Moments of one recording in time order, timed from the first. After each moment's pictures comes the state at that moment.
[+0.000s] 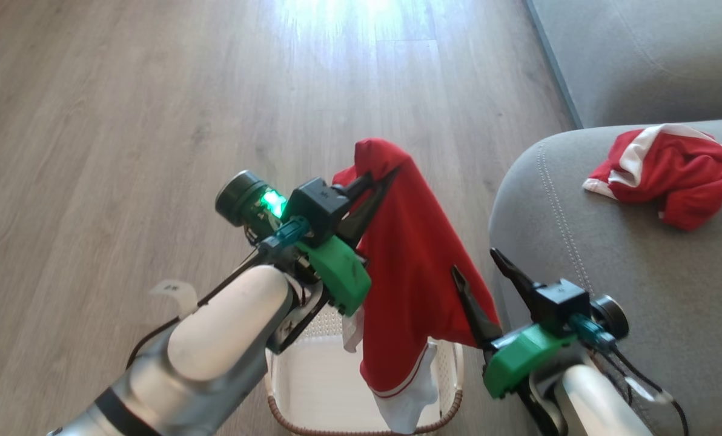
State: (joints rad) left arm -0.75 0.19 -0.90 0.31 -0.42 0.06 0.01; right arm -0.15 -0.06 0.26 0.37 0.14 0.13 -0.24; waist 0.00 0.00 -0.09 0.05
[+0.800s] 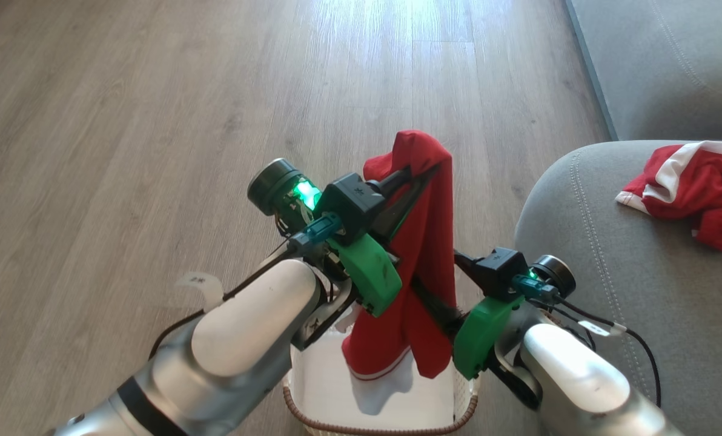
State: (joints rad) left arm -0.80 0.14 -0.93 0.29 -0.42 0.04 0.01; right arm -0.45 -0.17 0.69 0.62 0.38 0.13 -0.24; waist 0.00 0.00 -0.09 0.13
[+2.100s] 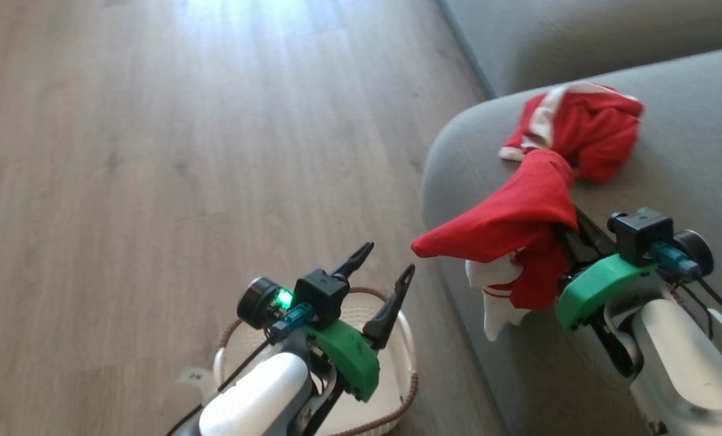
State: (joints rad) left arm -0.56 0.13 -0.95 0.41 -0.53 0.11 -0.12; right arm -0.33 -0.25 0.25 0.42 0.25 0.13 -0.19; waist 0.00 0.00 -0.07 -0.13
